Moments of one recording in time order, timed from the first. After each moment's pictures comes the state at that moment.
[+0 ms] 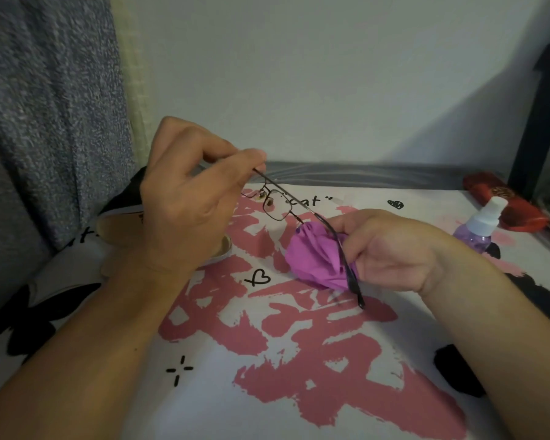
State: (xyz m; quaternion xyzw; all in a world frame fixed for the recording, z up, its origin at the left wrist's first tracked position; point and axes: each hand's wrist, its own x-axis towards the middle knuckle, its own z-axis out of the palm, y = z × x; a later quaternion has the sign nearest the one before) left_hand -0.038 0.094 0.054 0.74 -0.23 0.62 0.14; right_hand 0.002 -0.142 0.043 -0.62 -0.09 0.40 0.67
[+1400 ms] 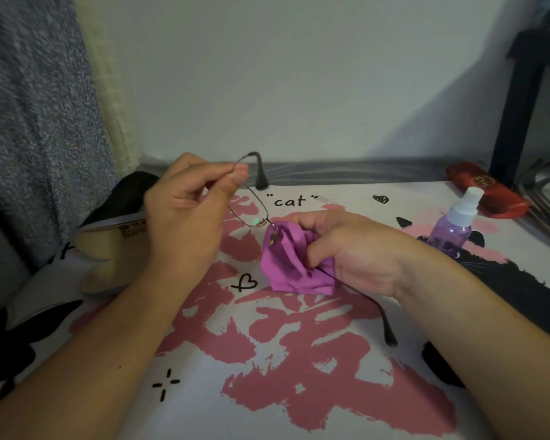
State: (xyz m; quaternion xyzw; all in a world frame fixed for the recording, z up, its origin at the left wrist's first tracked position) left_hand -0.023 0.076 0.028 0.71 -0.14 0.41 0.55; right_hand -0.003 -0.130 0.032 -0.66 -0.16 0.35 0.64
